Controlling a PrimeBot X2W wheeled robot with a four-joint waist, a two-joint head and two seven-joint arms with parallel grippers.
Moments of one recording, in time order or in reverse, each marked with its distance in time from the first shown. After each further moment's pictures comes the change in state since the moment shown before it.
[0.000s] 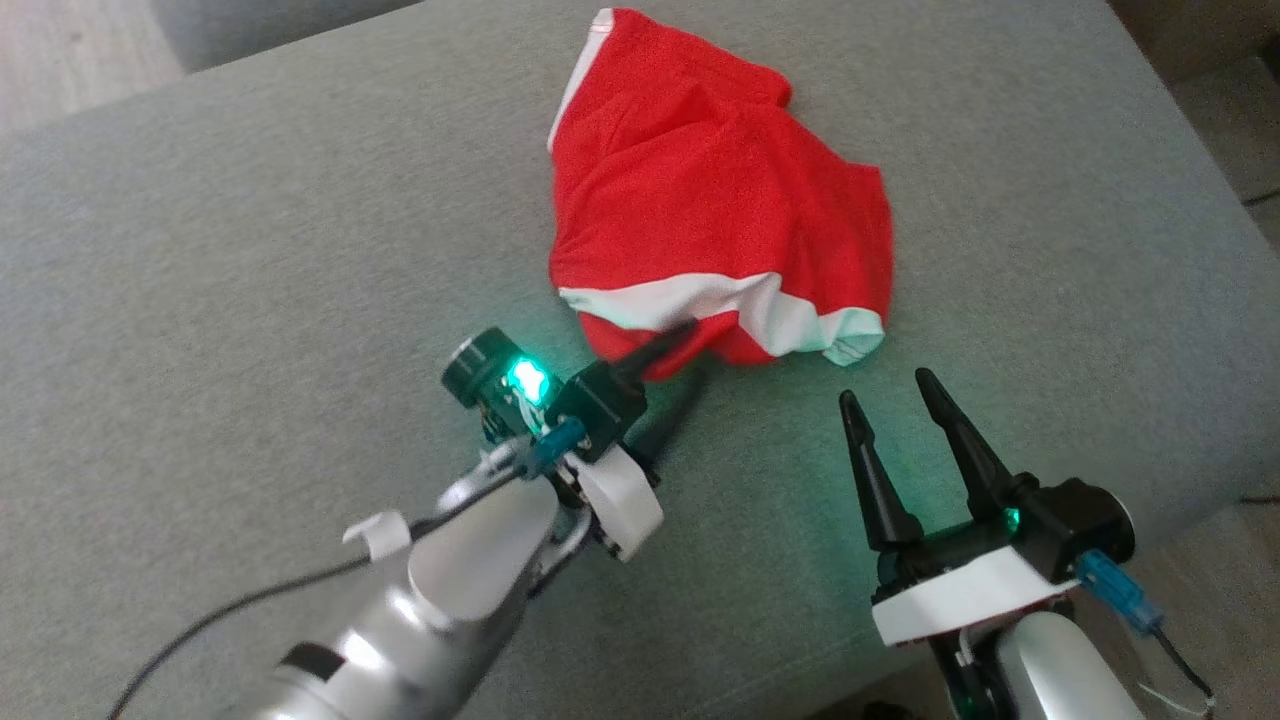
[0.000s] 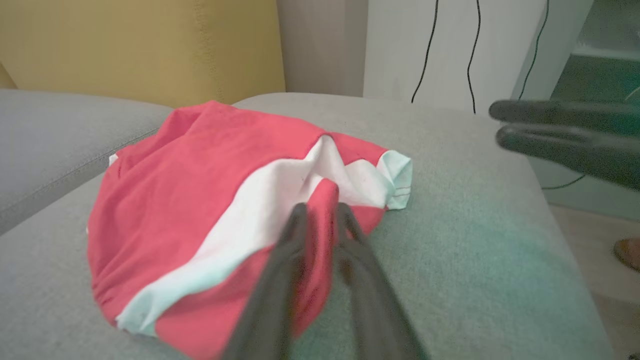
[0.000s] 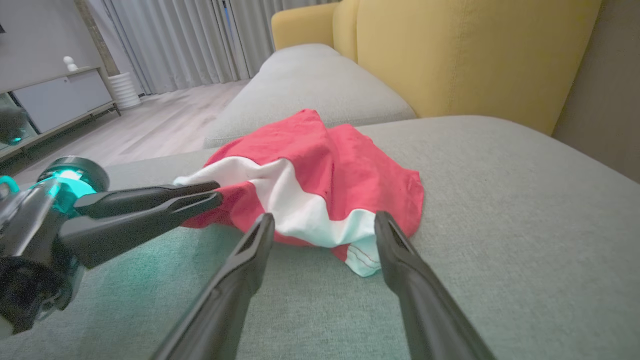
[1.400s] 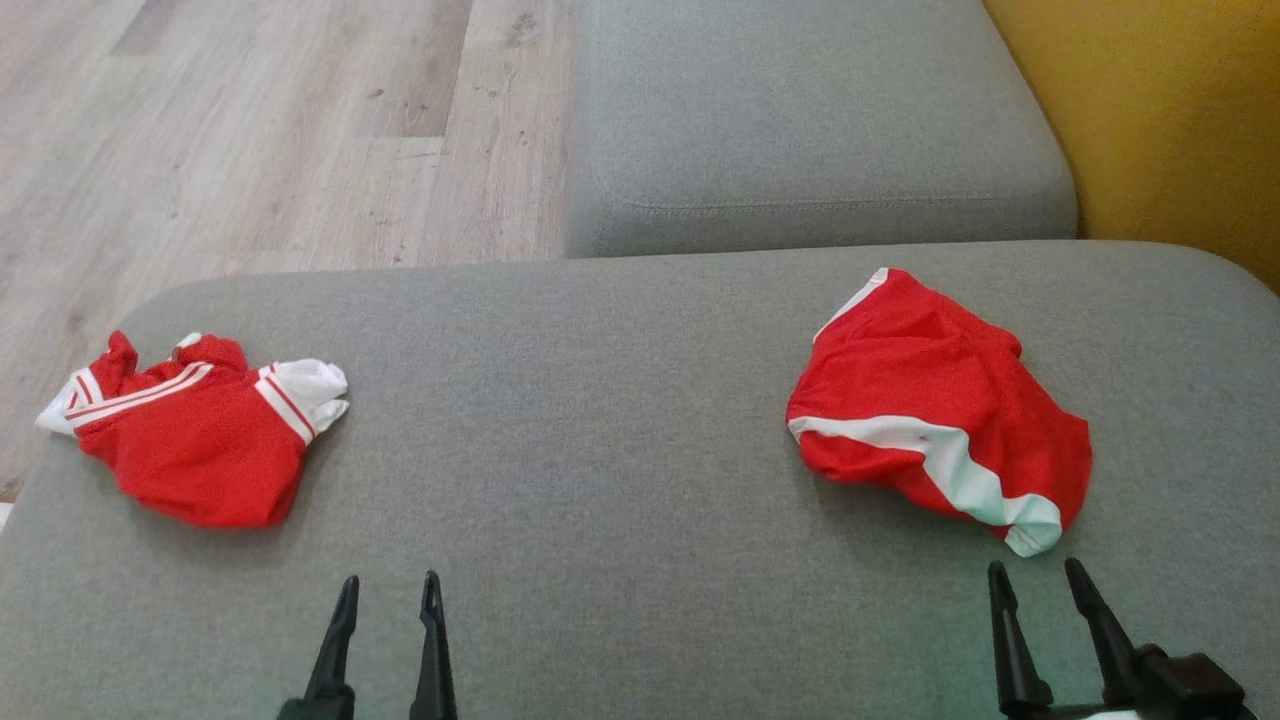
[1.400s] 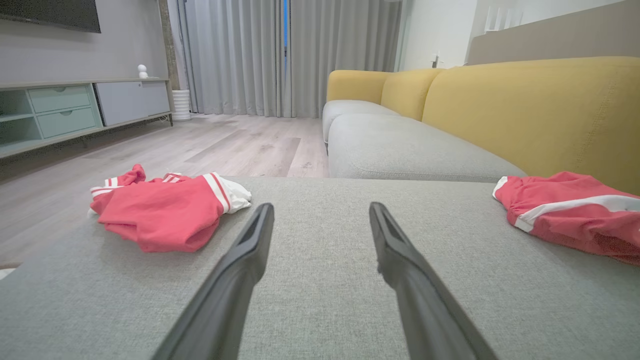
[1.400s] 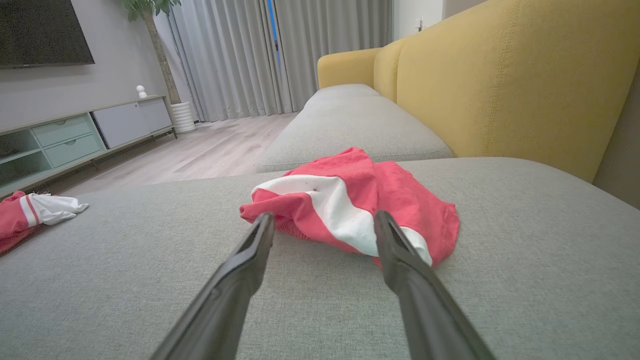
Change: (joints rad) left arm 0.881 0.034 0.658 -0.576 0.082 0.266 -0.023; right arm 0.300 0.006 -0.244 0.005 -0.020 0.000 0.000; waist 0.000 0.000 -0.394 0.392
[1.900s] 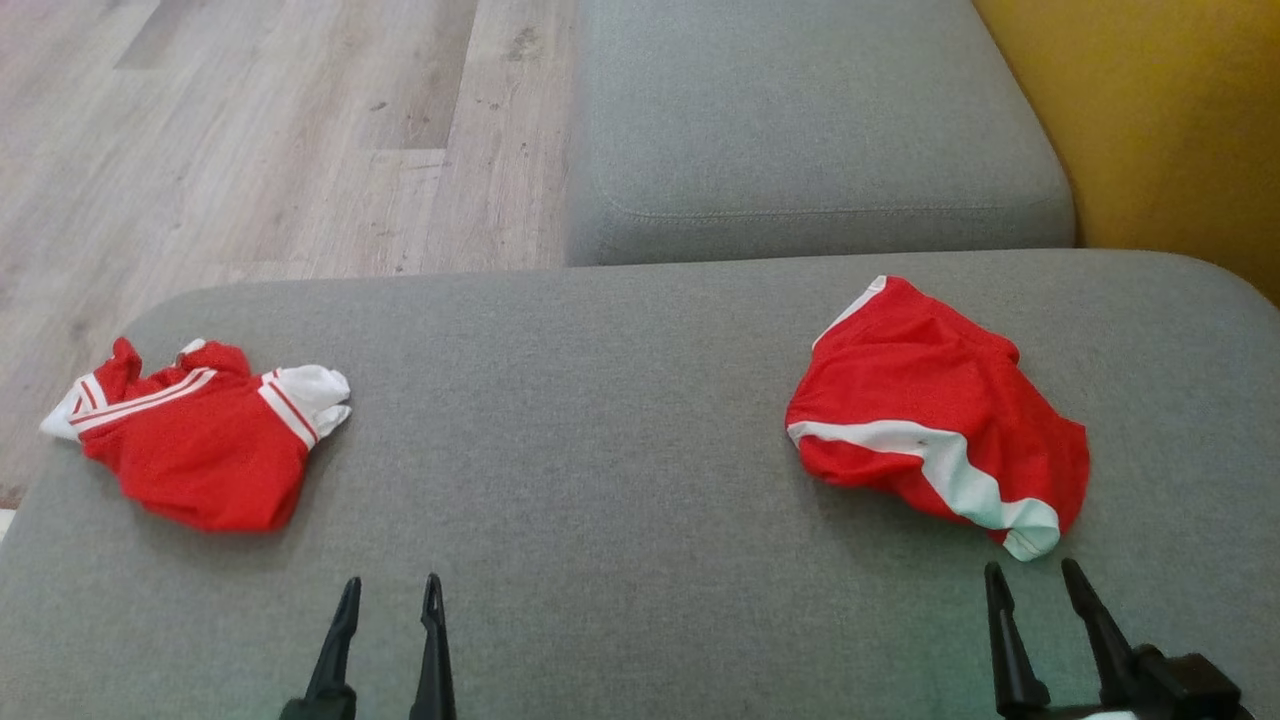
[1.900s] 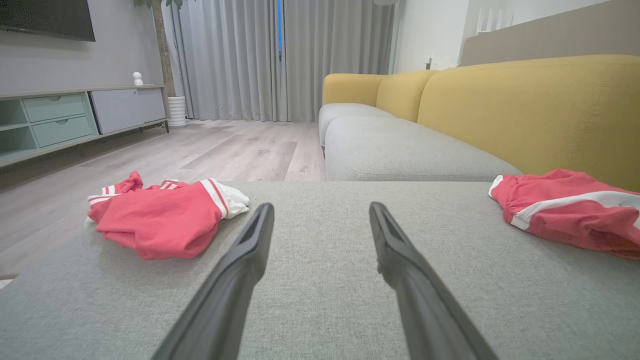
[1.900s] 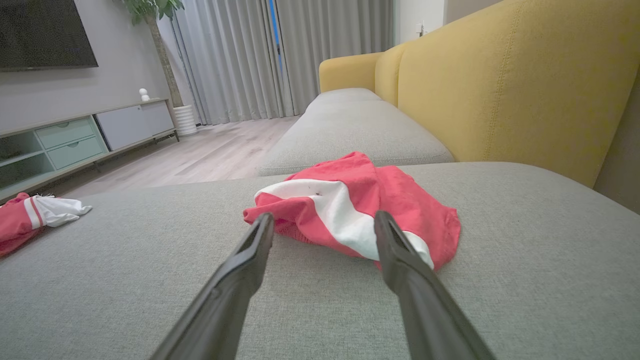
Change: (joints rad) left arm 0.000 -0.021 0.037 0.017 0.055 -0.044 0.000; right arm 0.000 0.000 0.005 0.001 -0.002 0.000 0.000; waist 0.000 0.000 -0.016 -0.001
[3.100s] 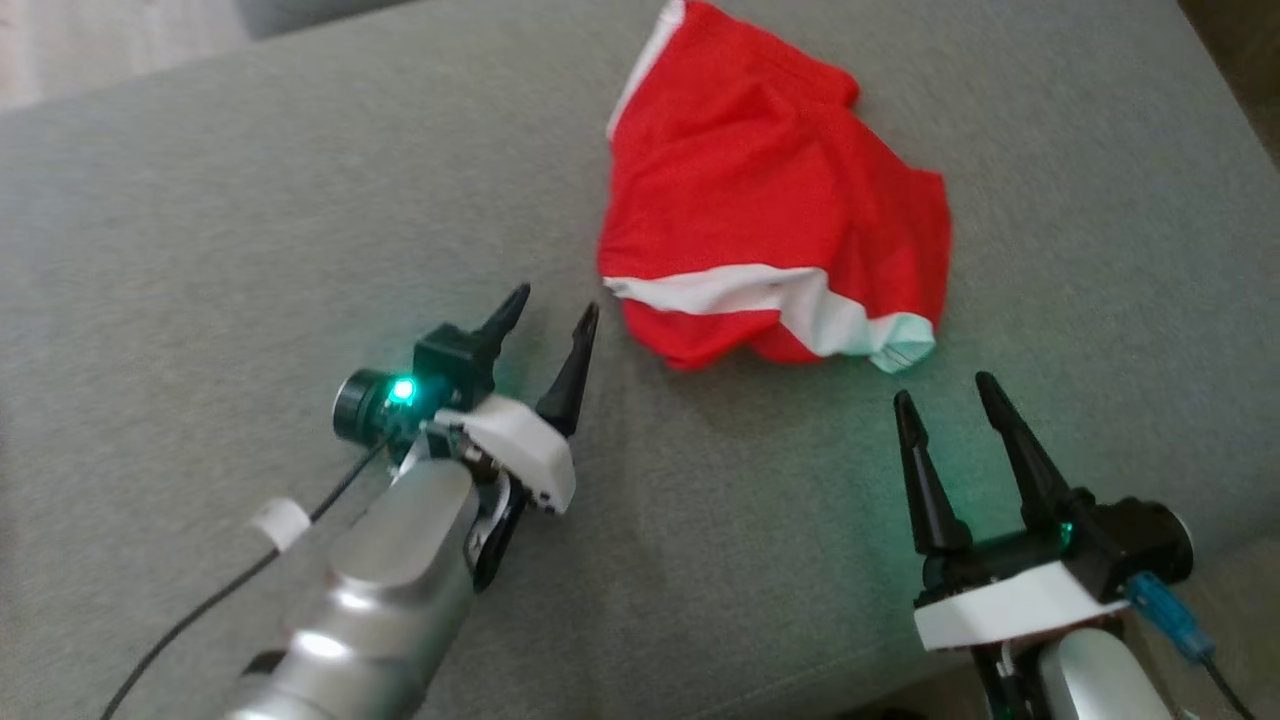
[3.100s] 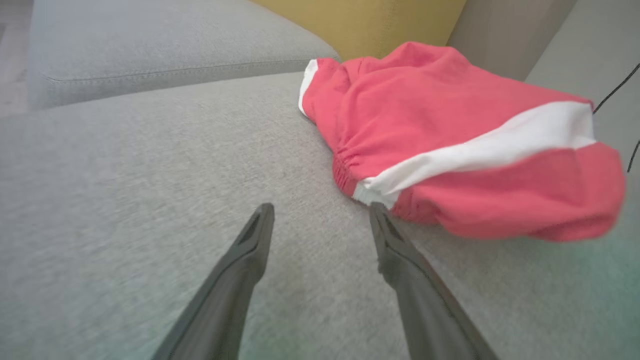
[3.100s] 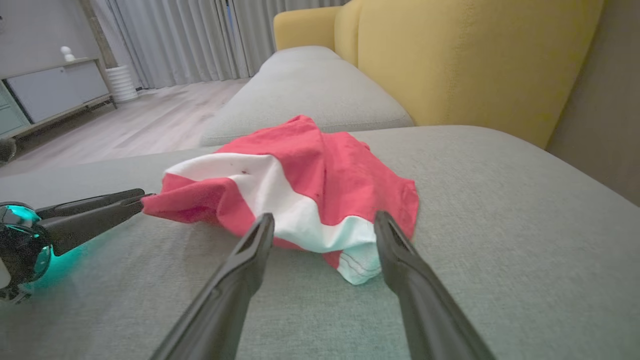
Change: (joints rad) left arm -0.843 -0.020 -0.486 0.693 -0.354 -0.156 0.016; right arm -0.234 -0.001 0.143 -0.085 -0.033 0.000 0.000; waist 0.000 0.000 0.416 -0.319
